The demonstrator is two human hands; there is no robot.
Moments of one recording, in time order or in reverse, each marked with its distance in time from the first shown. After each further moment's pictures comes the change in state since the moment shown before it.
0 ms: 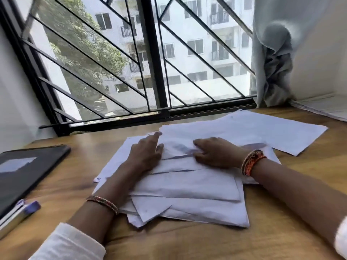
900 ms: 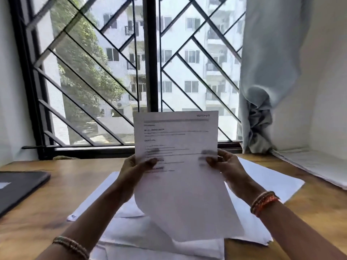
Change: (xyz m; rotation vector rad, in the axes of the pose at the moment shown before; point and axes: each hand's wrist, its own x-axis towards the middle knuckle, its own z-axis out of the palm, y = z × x) left_hand -0.002 0.035 -0.037 -1.495 0.100 0.005; right_hand -0.022 0.028 -0.056 1.585 0.404 0.025
